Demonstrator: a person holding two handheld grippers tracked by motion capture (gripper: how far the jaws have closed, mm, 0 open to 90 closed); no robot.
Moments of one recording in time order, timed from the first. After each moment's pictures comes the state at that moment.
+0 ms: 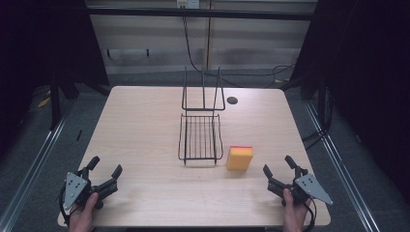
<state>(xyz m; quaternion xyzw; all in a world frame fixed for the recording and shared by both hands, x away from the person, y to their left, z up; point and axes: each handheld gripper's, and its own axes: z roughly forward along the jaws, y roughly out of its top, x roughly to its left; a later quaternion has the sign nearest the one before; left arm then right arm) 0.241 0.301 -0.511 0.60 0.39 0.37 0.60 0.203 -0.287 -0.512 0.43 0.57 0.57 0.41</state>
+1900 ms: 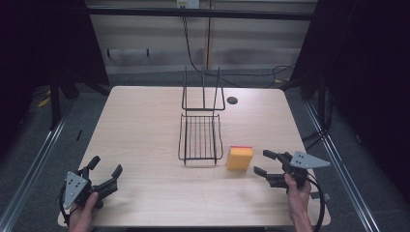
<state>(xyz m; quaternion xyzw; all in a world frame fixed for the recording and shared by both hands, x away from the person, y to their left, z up) 0.242 0.302 -0.510 0.60 0.39 0.37 0.59 0.248 -0.295 -0.472 0.29 0.73 0.59 0.19</state>
